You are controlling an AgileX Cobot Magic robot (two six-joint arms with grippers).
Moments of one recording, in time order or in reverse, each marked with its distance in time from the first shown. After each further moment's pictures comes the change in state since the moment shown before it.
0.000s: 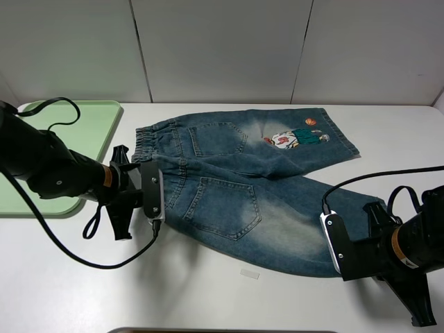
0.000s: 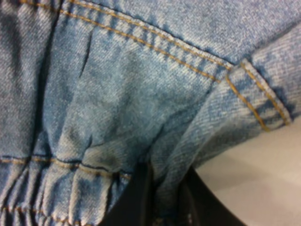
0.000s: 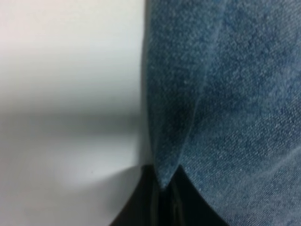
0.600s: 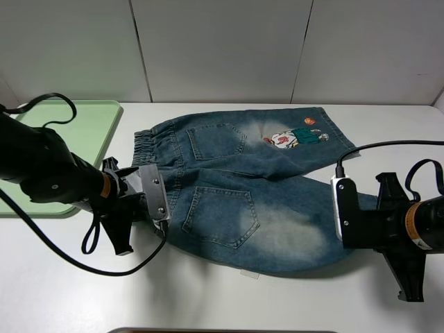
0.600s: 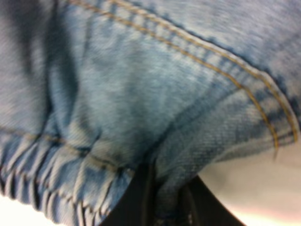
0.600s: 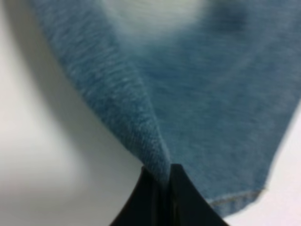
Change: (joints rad) left arm -0.086 -0.155 0.024 0.003 0.210 -0.322; right arm 0.000 -0.246 -0.013 0.000 0.002 0.119
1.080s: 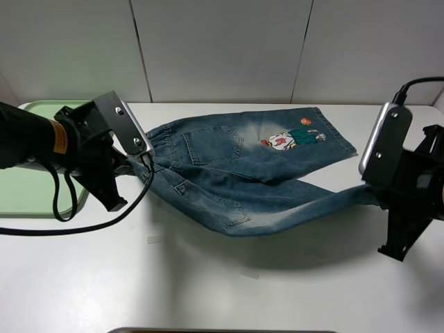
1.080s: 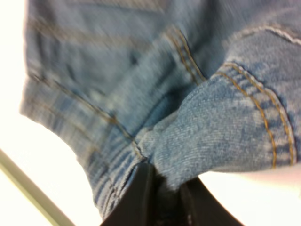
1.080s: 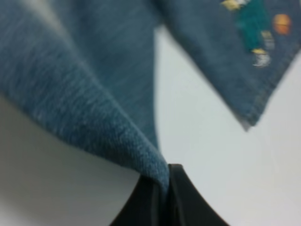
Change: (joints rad) left arm 0.000 -0.366 0.003 -0.001 0.093 -0.195; right arm 0.000 -0.250 -0.062 -0.016 0.003 0.343
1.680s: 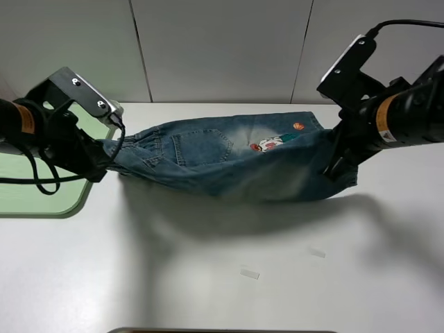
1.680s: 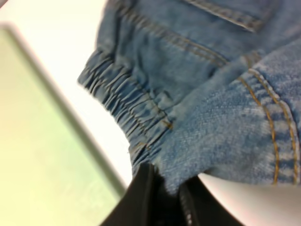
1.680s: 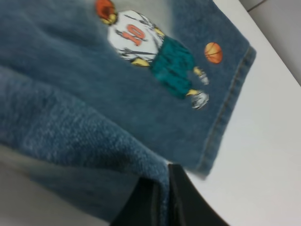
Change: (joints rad) left arm 0.215 -0.021 0.002 0.000 -0.025 -0.098; right arm 0.000 0.346 -0.340 -0.038 0.019 0.271
